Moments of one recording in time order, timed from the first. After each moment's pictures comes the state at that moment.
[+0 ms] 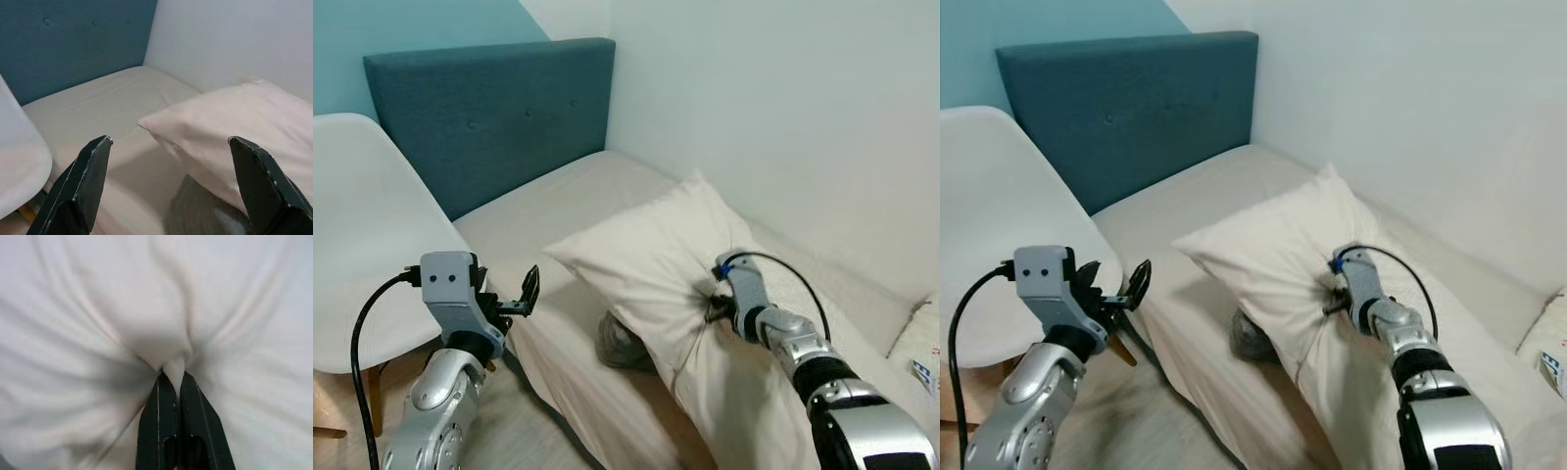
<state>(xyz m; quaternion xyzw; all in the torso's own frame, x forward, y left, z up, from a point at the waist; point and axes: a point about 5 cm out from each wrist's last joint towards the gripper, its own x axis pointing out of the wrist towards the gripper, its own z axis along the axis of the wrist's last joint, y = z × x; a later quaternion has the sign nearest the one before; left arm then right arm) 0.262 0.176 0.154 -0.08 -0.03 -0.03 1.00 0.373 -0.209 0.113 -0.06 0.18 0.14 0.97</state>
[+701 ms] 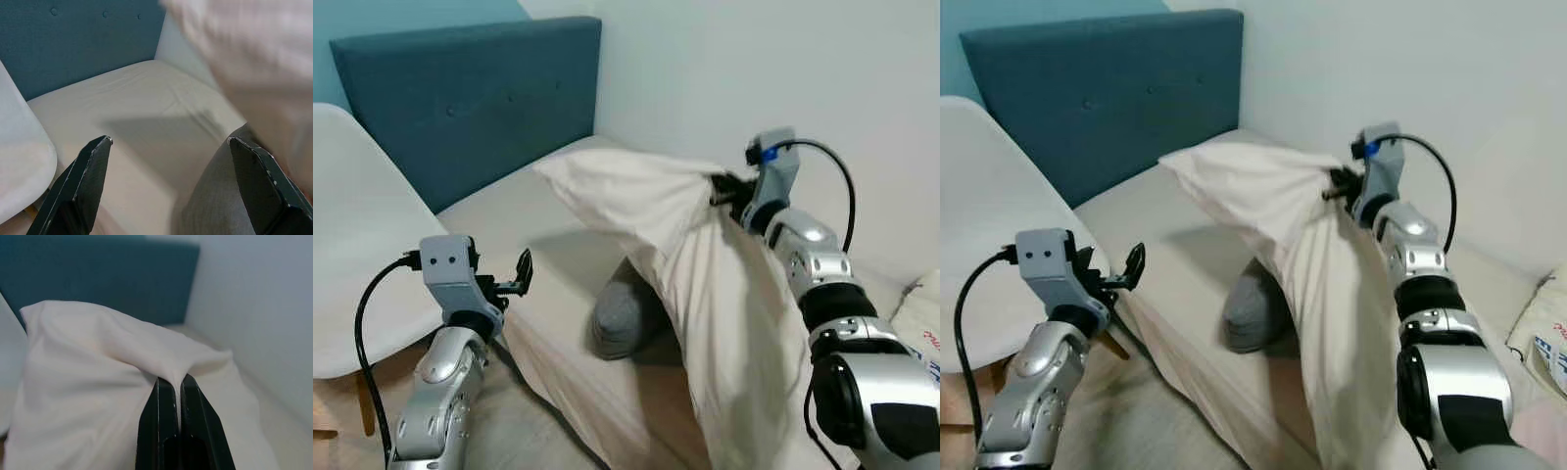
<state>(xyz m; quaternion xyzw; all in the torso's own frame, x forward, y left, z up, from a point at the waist) 0.283 0.183 0.152 -0.08 -0.04 0.00 1.00 0.403 -0.185 0.263 -0.04 -0.10 0.19 0.98</state>
